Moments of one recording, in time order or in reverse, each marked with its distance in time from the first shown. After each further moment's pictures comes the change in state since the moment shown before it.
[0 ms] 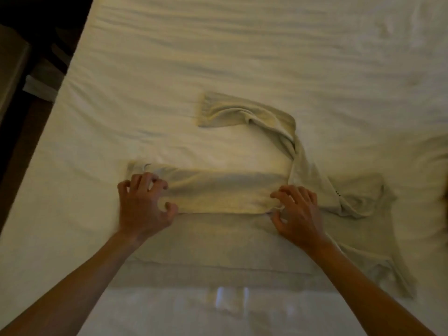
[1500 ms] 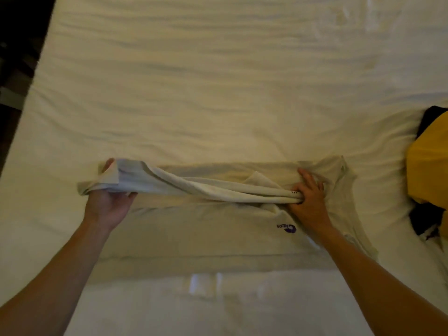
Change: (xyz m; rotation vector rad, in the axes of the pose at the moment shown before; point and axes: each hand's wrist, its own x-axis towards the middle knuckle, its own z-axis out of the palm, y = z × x) left_hand 0.026 0.031 -0.016 -1.927 -0.090 -0.815; right_hand -0.045 0.102 -0.032 0.285 -0.083 0.449
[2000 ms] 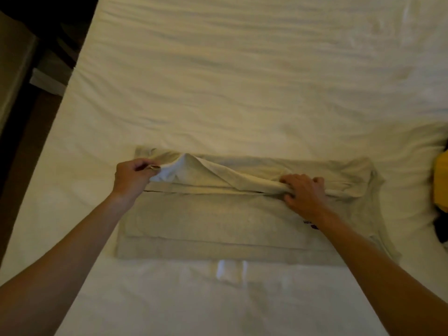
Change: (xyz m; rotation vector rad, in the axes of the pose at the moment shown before) left_hand -0.001 0.024 -0.045 0.865 0.258 0.184; right_hand 0.011 -0.082 0.029 -0.474 -0.210 -0.259
